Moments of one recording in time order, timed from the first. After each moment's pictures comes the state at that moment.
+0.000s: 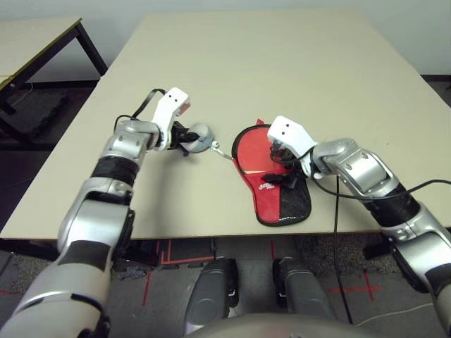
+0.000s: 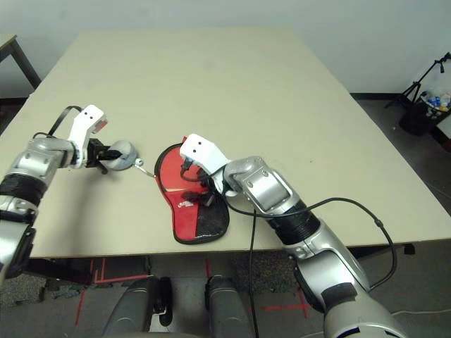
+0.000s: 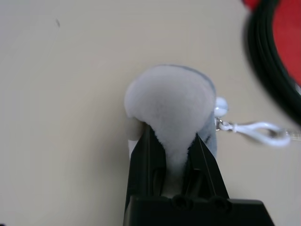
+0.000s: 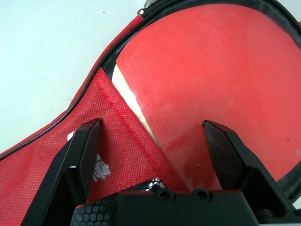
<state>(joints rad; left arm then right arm) -1.00 0.47 -0.16 1.04 0.01 0.17 -0.76 -0.72 -0.49 0.50 -0.05 0.18 1.01 0.77</state>
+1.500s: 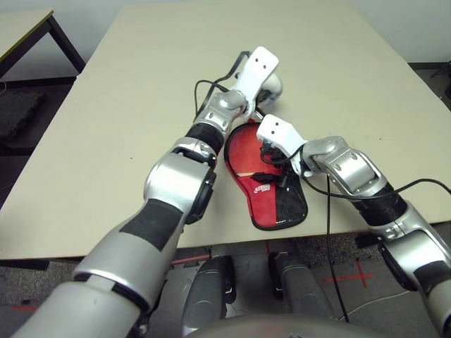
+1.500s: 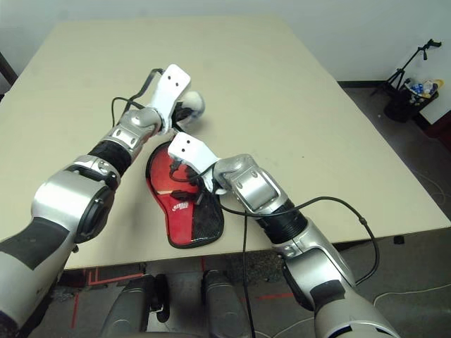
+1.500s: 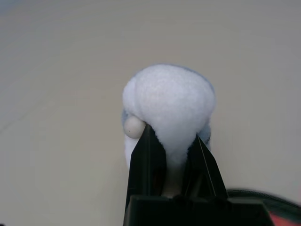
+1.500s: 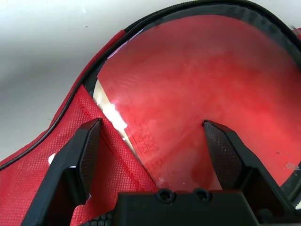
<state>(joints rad) -1.33 0.01 -0.07 1.34 0.18 -0.07 -0.39 -0.75 -0.42 0.50 -0.03 0.11 0.99 0.79</state>
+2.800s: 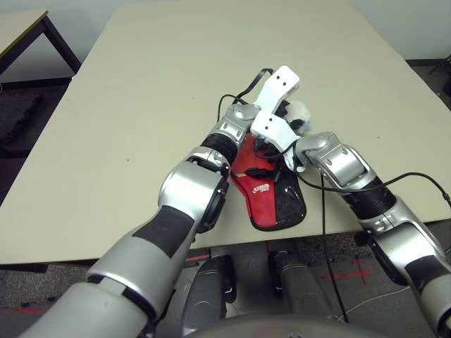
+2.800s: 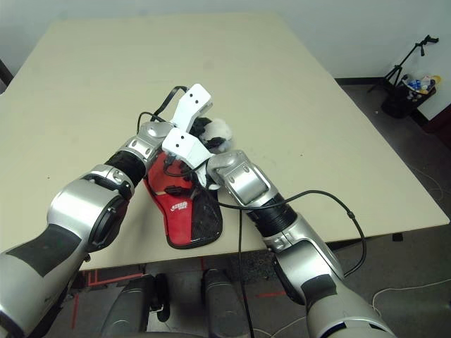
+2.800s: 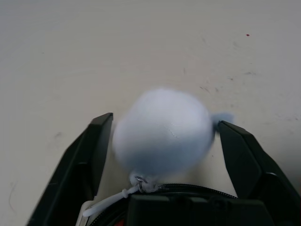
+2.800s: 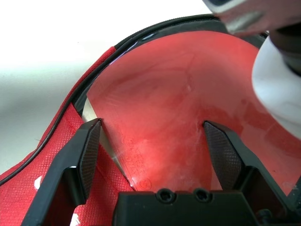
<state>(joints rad) -1.29 -0.02 -0.06 1.34 0.17 -0.07 -0.69 -0.79 -0.37 0.49 0.08 0.10 0.92 0.80</state>
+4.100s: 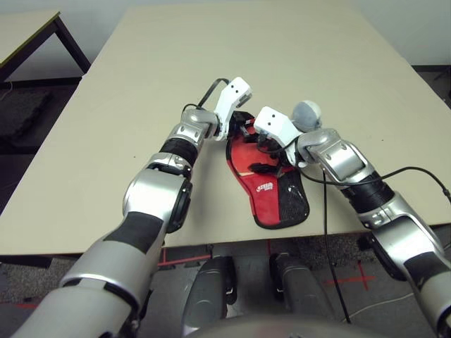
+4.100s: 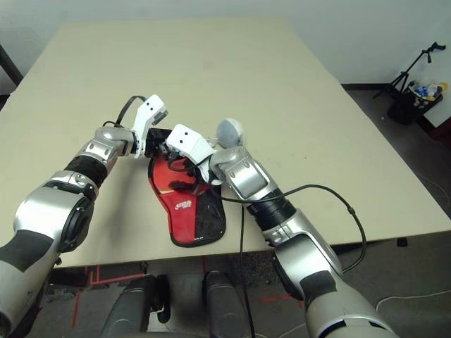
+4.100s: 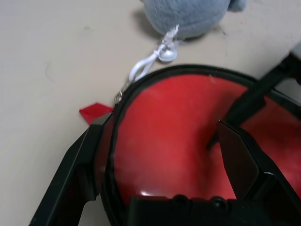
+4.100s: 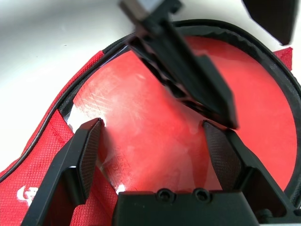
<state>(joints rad) -1.14 0.23 -0.07 1.22 0.12 0.02 -1.03 -0.82 -0.37 0.48 0.19 0.07 0.86 0.81</state>
